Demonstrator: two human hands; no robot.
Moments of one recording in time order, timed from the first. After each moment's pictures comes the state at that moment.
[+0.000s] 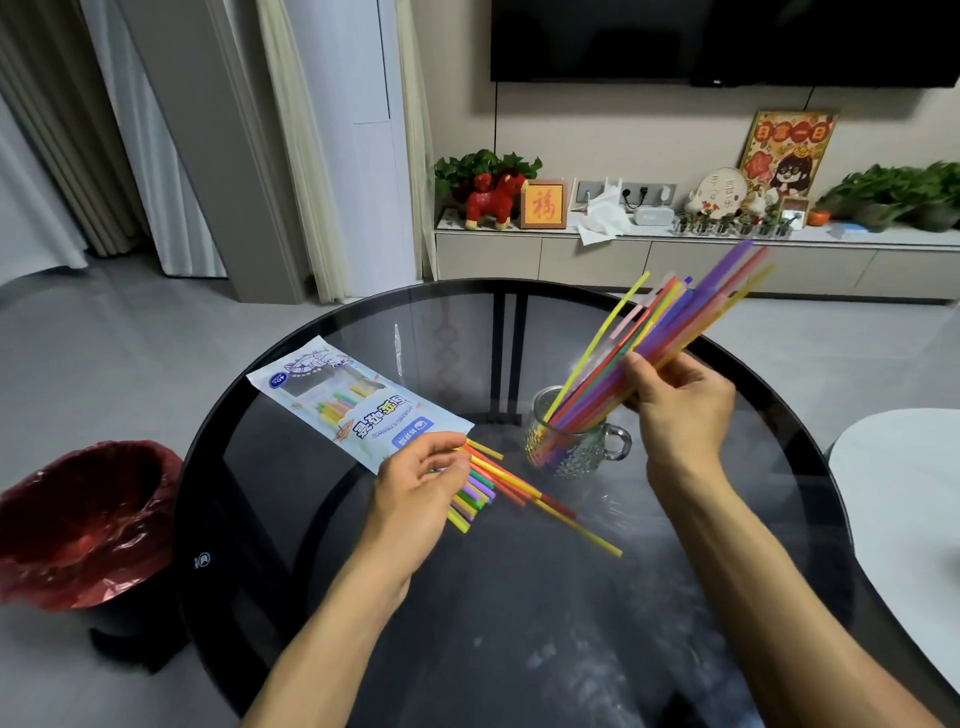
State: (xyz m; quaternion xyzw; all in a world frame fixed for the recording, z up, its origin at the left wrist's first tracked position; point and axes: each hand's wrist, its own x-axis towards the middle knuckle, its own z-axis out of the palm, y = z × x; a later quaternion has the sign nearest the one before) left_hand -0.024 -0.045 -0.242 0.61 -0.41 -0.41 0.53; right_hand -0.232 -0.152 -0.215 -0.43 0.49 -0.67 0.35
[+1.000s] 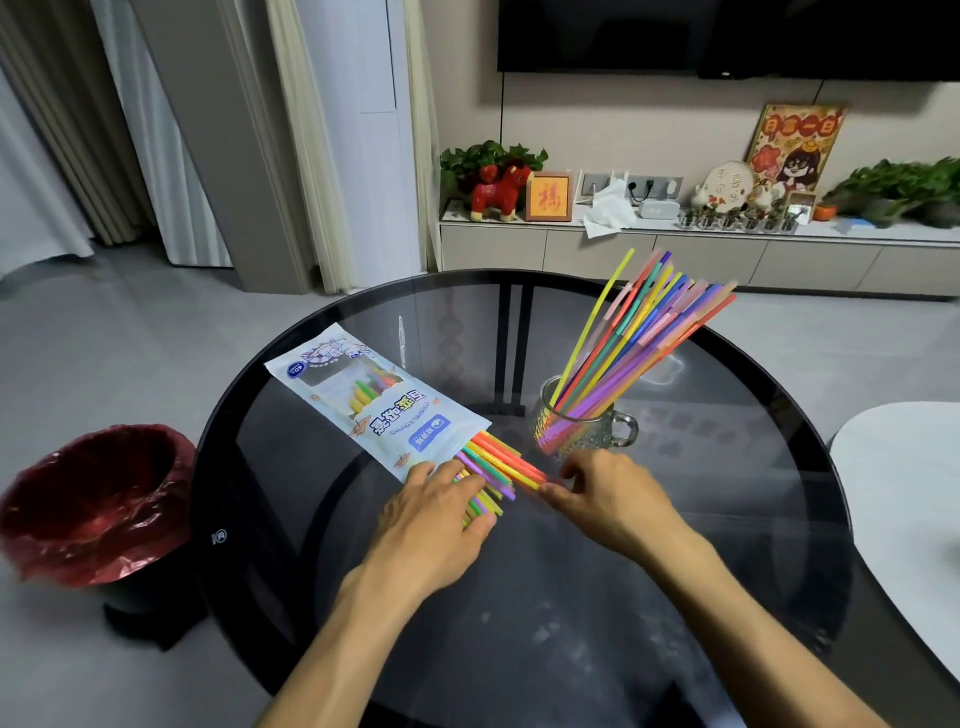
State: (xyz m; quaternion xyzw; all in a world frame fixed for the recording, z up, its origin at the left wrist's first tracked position) left_hand -0.020 -0.036 -0.266 0.69 -0.70 -0.12 0.10; right_hand -0.214 -0.096 -0.257 -0.76 0.62 -0.09 0.17
